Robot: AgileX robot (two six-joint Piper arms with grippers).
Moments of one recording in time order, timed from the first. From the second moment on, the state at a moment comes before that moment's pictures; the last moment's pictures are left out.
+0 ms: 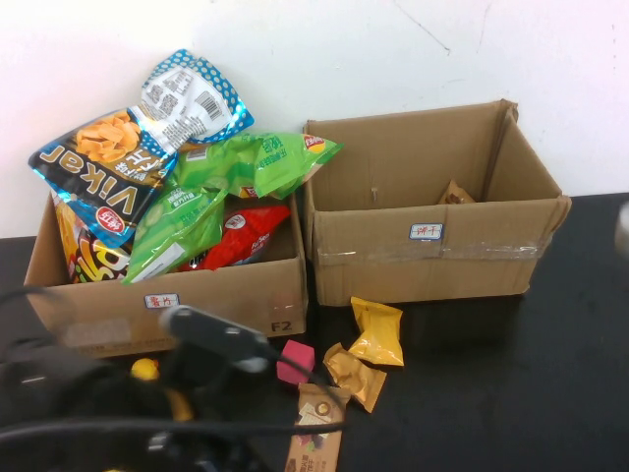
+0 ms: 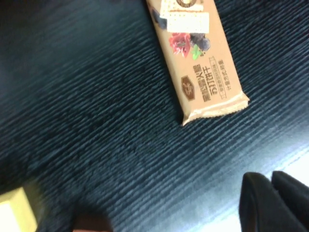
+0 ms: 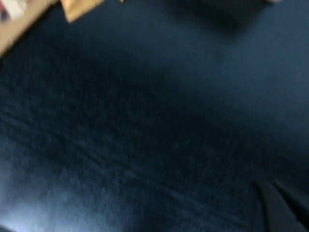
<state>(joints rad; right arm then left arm) 0.37 1.17 -0.97 -0.02 1.00 -0.18 -0.61 1.36 -0.68 -0.21 0.53 -0.01</state>
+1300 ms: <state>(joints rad) 0.37 1.13 -0.77 -0.11 0.89 -0.13 -0.67 2.08 -1.07 -0.12 0.37 -0.22</state>
